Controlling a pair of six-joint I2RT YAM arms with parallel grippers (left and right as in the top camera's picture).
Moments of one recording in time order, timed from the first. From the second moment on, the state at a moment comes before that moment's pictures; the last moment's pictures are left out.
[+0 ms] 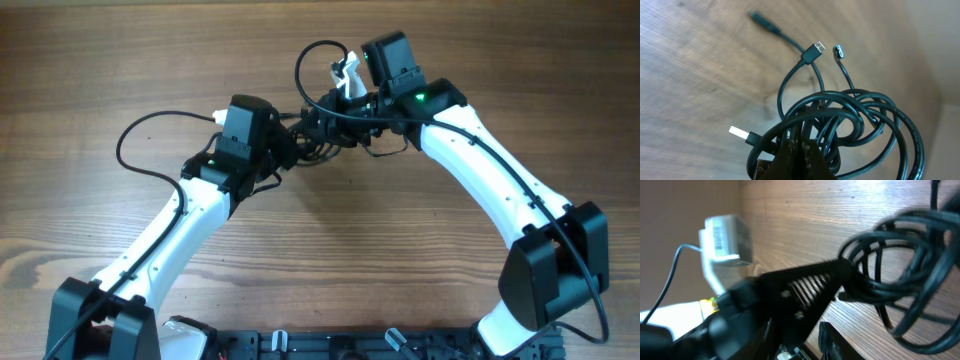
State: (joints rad) left arm -0.37 1.47 0.93 -0.30 0.10 -1.03; right arm 0.46 1.80 1.47 -0.61 -0.77 0.71
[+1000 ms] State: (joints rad) left arm -0.36 1.38 0.93 -0.40 0.17 -0.71; right arm 0.39 1.91 1.47 -0.63 -0.66 0.60
